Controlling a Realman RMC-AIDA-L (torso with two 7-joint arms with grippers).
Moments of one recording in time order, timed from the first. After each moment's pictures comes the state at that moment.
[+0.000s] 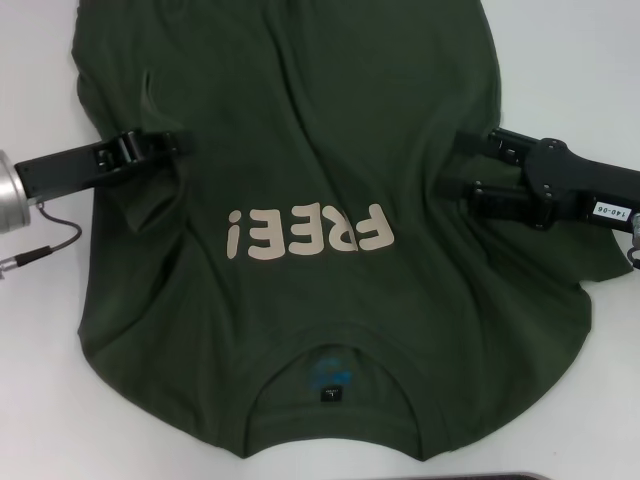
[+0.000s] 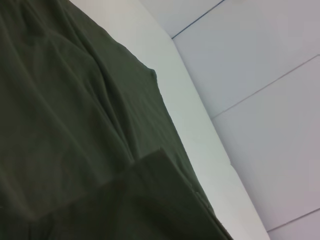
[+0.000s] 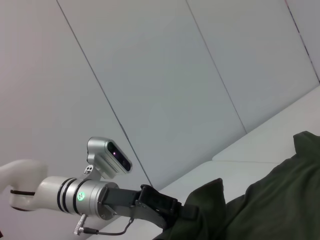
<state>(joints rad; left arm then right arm) -0.56 -2.11 0.38 0.56 2.17 1.45 -2.04 0.47 2.08 -0.40 -0.48 -2.04 -1.75 1.31</state>
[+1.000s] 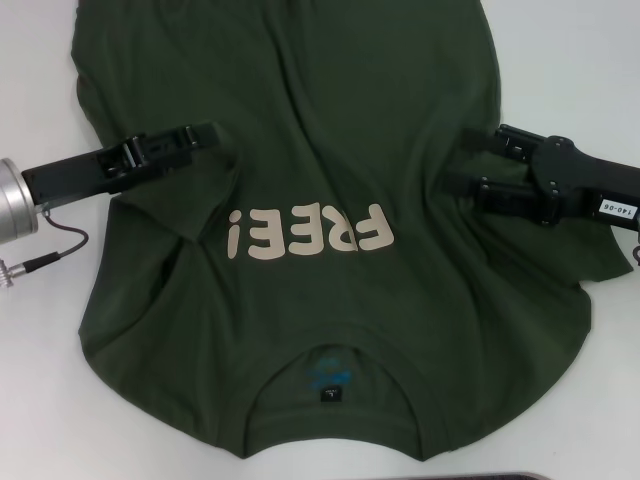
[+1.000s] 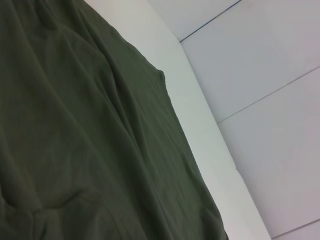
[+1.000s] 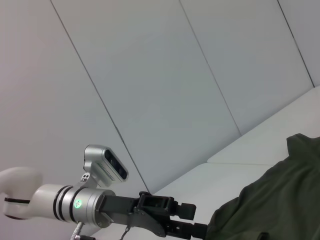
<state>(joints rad) -0.55 -2.12 0.38 0.54 2.17 1.42 -2.04 0.46 2.08 -0.39 -0.49 -2.04 -1.75 1.31</state>
